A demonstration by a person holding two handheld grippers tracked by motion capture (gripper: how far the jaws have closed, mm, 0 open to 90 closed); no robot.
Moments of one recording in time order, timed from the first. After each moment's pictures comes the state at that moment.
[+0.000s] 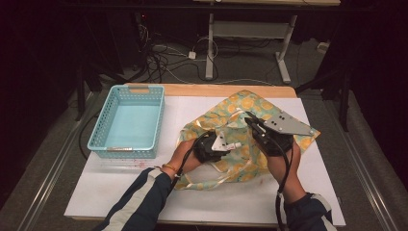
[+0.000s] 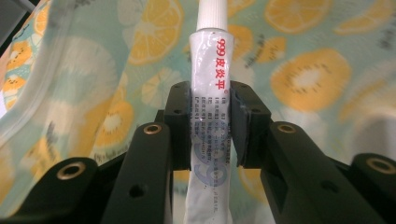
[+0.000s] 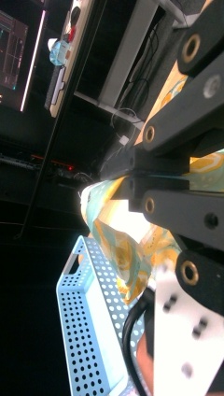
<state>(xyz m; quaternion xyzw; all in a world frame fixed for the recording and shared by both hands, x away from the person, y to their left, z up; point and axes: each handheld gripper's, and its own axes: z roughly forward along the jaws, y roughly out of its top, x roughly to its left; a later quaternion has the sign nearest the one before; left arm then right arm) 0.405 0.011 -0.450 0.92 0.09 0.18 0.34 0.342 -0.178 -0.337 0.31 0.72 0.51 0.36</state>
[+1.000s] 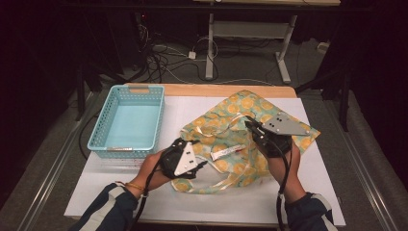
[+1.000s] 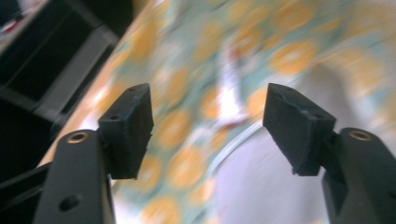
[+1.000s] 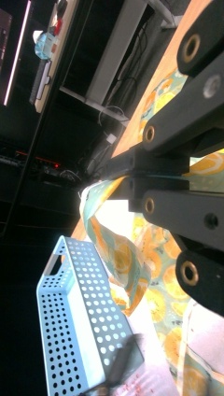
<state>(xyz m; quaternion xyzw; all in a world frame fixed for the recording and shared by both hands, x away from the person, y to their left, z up) 0.332 0.111 -0.417 0.87 0.12 0.31 0.36 0.346 -0.182 -0.350 0.31 0.74 0.49 0.35</state>
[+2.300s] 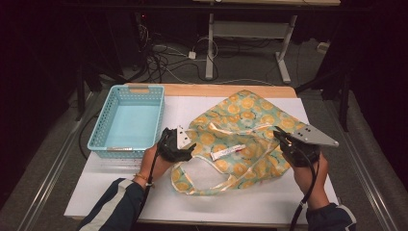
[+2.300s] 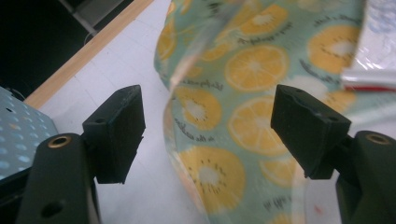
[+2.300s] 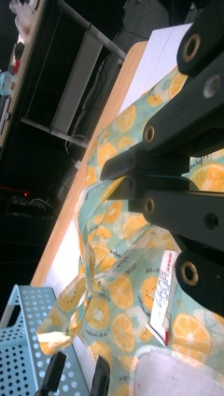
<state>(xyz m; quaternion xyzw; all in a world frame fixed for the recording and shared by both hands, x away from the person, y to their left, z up) 0.400 0.106 -0.458 0.85 0.29 0.31 0.32 0.336 -0.253 -0.372 0.38 0.73 0.44 0.36</state>
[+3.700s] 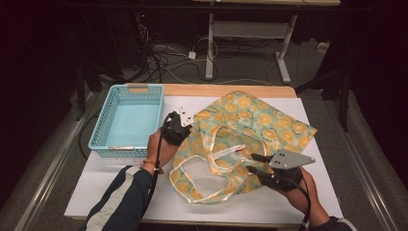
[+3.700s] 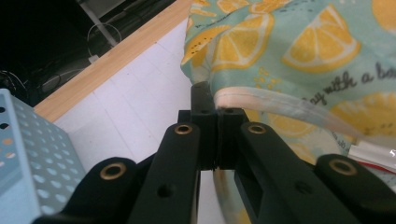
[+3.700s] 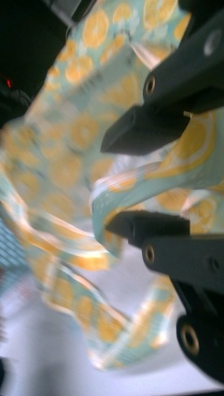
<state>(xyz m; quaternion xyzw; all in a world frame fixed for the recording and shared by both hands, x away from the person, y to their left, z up) 0.417 0.100 -0.410 0.83 0.33 0.29 0.33 0.299 -0.216 -0.405 0.21 0.85 0.43 0.22</state>
